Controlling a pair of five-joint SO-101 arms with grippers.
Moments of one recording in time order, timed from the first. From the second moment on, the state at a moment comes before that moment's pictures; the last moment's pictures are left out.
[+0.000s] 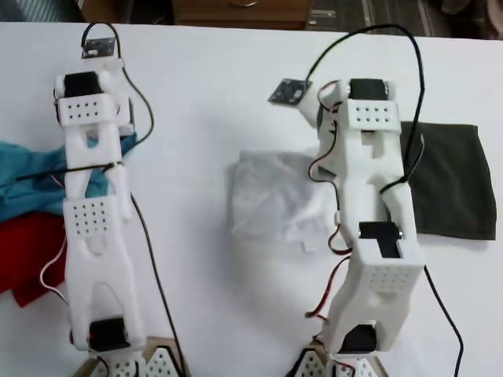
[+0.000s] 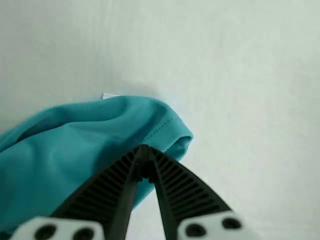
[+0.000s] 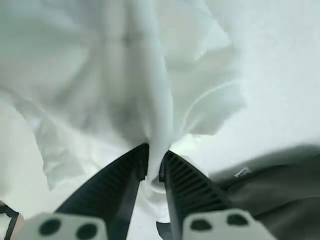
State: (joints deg) left arm -16.5 65.8 -81.1 101.1 3.4; right arm -4.3 25.2 -22.7 97.0 60.8
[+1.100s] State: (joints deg) left arm -17.7 65.8 -81.1 101.1 3.4; right arm 2.4 29.8 -14.1 96.4 66.4
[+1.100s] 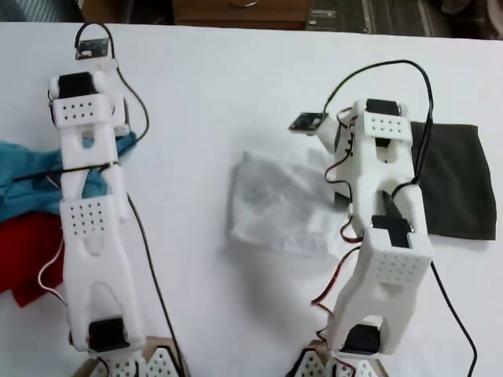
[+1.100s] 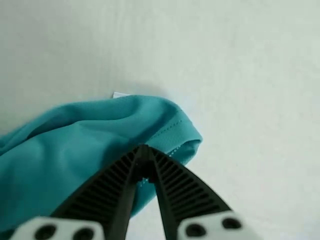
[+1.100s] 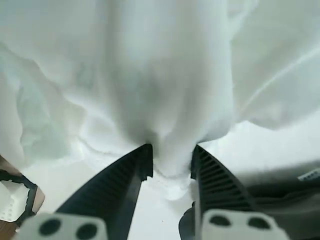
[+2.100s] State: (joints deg) left arm -17.7 65.8 -81.1 101.1 3.4; right arm -1.8 31.7 -42.0 97.3 71.6
